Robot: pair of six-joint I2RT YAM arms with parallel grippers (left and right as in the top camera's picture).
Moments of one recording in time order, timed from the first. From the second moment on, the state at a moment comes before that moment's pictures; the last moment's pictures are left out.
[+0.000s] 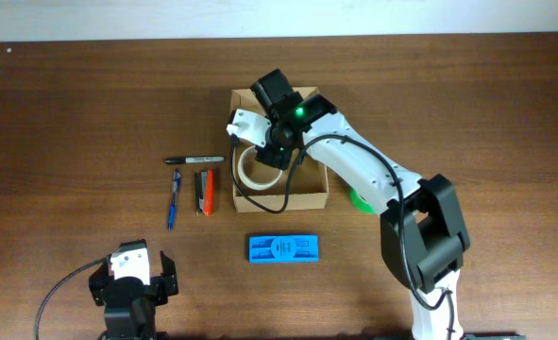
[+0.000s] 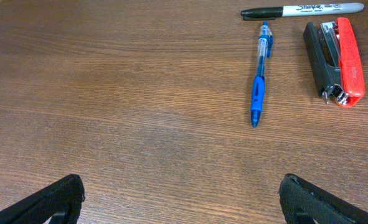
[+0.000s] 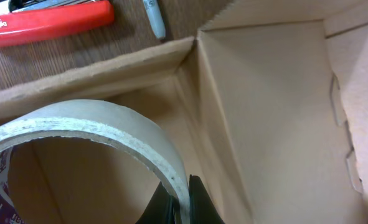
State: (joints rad) left arm 0.02 0.01 0.20 -0.82 -0.27 0.03; right arm 0.59 2.12 1.78 -0.82 -0.15 -0.69
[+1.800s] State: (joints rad) left arm 0.02 0.01 0.20 -0.82 -0.27 0.03; right arm 0.21 1.74 1.92 -1.37 -0.16 -0.13
